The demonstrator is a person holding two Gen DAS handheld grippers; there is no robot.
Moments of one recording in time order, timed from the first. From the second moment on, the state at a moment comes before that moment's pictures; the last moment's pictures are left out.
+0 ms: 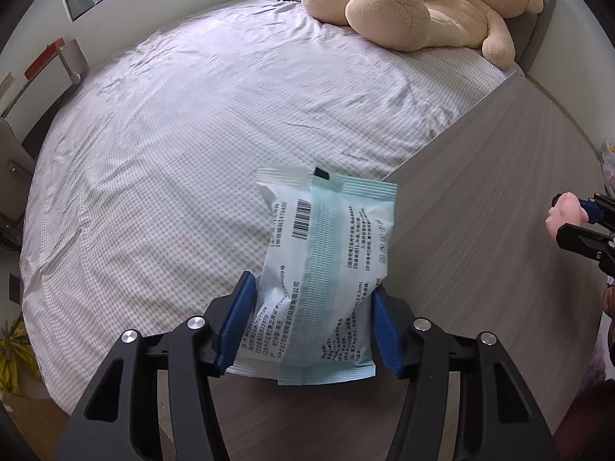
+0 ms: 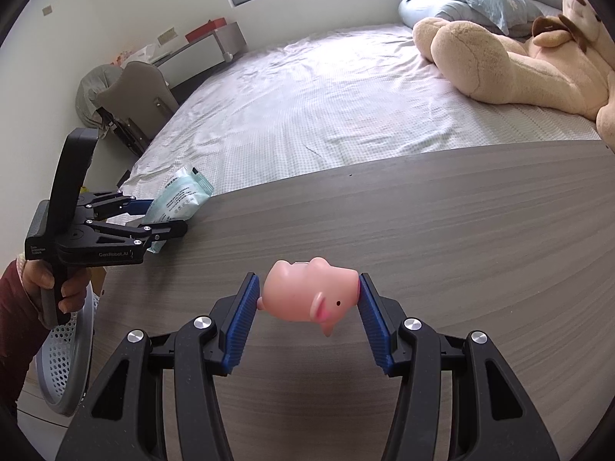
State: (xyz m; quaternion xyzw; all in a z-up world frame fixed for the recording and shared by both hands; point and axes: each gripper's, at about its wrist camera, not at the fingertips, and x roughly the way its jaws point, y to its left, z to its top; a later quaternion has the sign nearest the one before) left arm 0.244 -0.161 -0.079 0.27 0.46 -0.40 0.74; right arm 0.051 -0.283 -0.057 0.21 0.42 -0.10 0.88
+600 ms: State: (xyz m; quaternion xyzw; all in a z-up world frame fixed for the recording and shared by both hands) left arm 0.164 -0.117 -0.038 0.20 0.41 -0.33 0.82; right arm 0.022 -0.252 -0.041 0.18 0.41 -0.07 0.89
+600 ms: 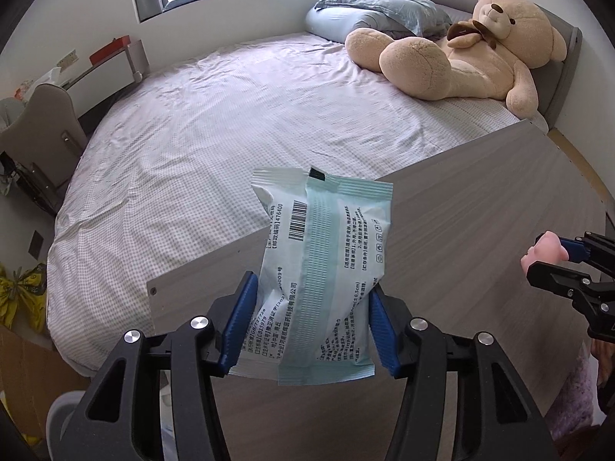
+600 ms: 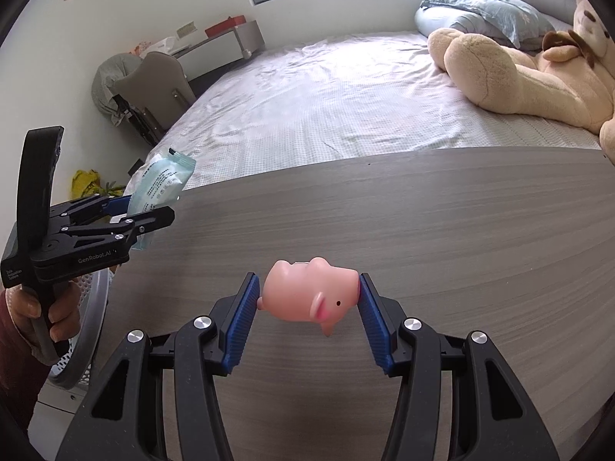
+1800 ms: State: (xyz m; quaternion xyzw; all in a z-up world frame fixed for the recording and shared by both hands) left arm 0.073 0.163 0.002 0.02 0.40 0.01 0.92; right arm 0.088 0.012 -0.007 0.06 0.39 0.18 0.90
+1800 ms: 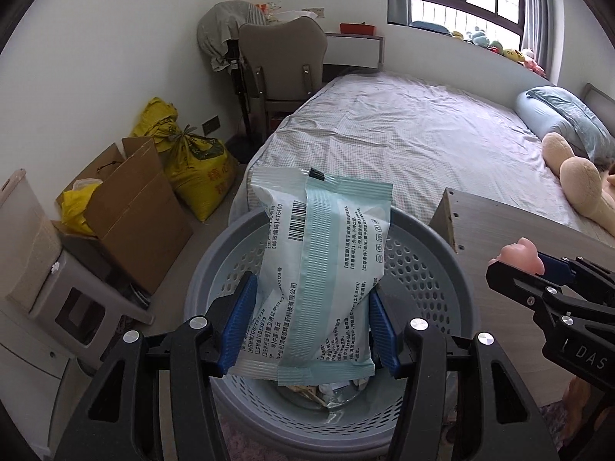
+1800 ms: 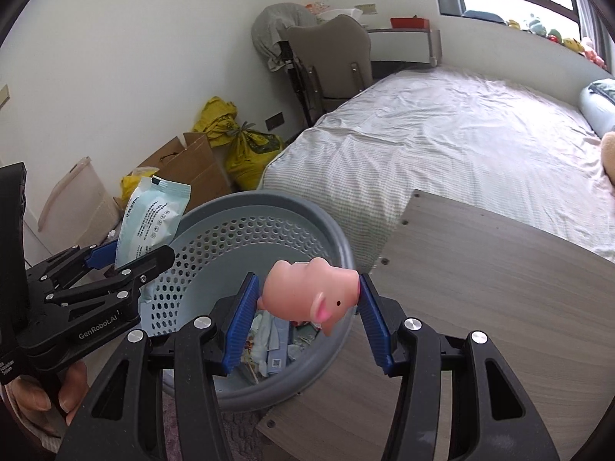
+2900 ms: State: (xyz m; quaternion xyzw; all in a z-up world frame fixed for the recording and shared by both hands) left arm 0.067 0.180 -0.013 -0.02 0.43 0.07 0.90; right arm 0.099 0.036 -0.019 0.05 0.40 0.19 0.89
